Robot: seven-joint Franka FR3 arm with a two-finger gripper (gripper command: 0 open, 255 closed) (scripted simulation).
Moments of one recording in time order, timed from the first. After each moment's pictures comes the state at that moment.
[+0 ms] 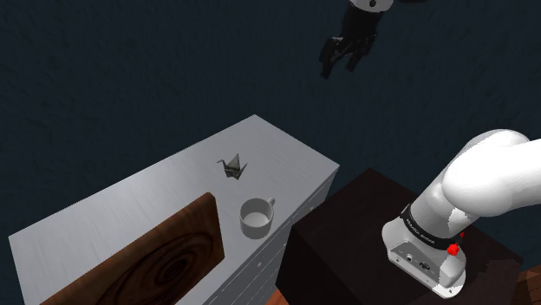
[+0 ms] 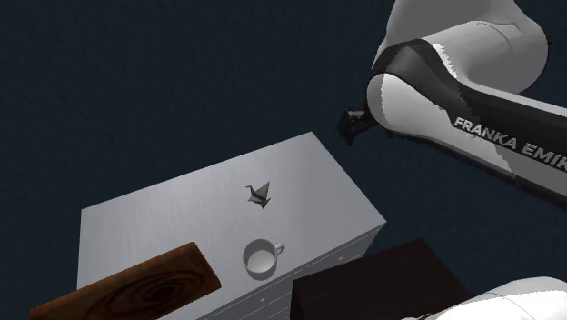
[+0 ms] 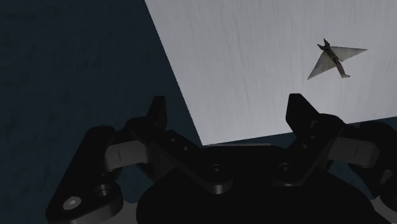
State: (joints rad) arm 0.01 -0.73 0.14 -2.46 -0.03 1.93 0.23
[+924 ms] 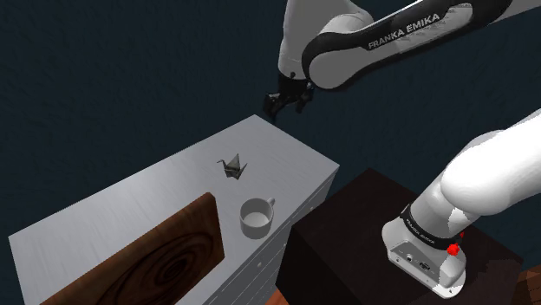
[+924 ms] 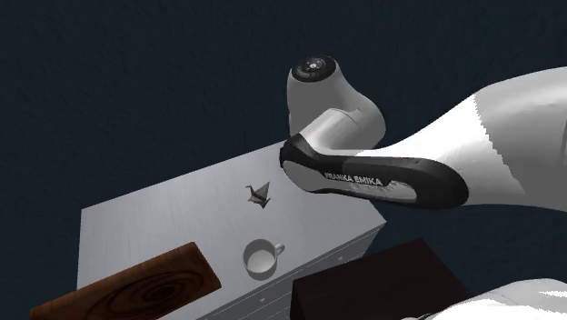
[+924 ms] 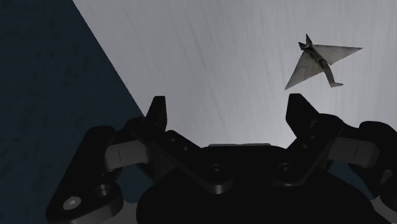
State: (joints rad) arm -0.02 -0.33 0.41 -2.48 -0.10 2.31 0.59
